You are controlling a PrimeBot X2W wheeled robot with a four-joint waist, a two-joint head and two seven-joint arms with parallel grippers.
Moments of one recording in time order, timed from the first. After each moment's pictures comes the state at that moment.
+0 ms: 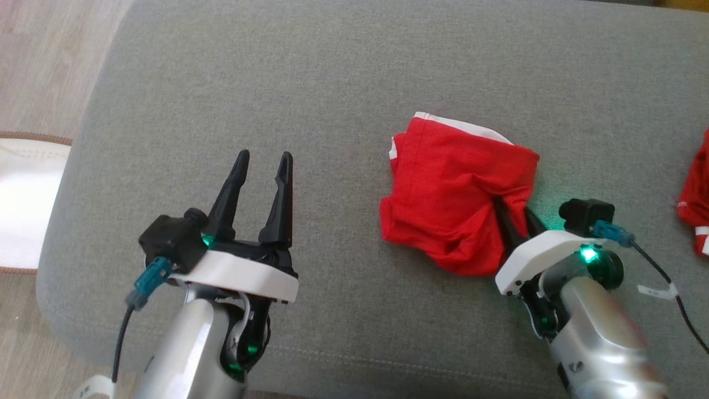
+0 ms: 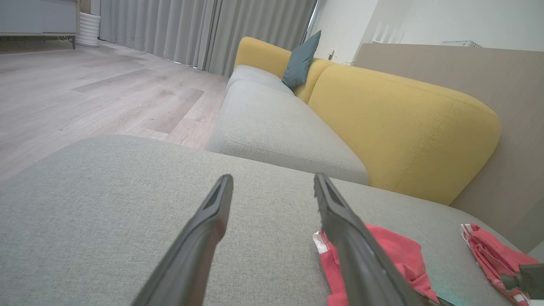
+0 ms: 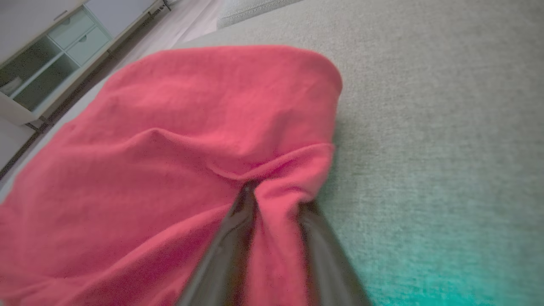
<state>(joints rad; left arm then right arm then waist) -0.22 0.04 -0.35 0.11 -0.39 0.02 -0.25 -0.43 -0.06 0.21 0.80 0.42 0.13 -0.09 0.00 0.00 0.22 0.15</state>
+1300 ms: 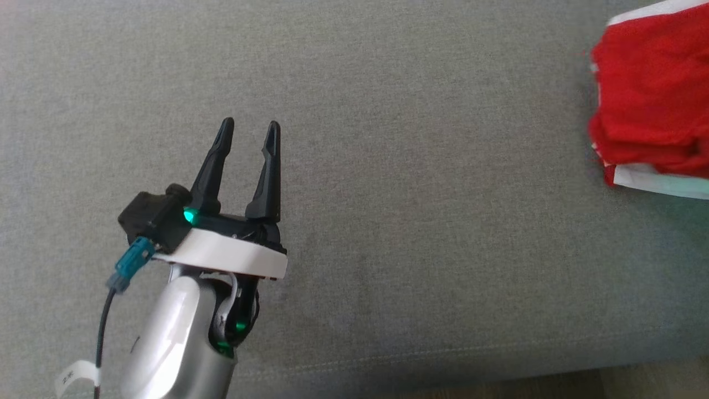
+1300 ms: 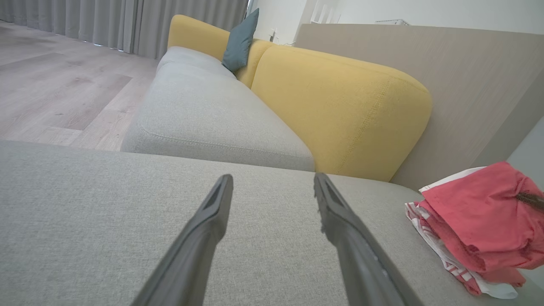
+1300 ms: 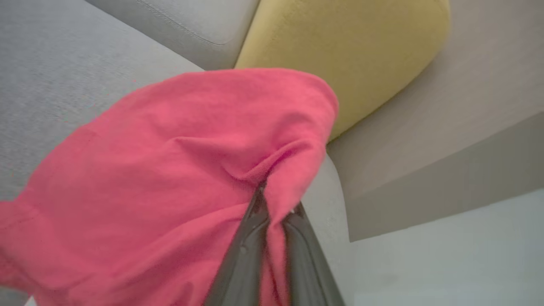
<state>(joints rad) -0.27 0.04 -0.30 0.09 -0.35 -0.01 -0.25 -0.56 -0.72 0.20 0.41 0.11 0.13 0.22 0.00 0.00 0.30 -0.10</state>
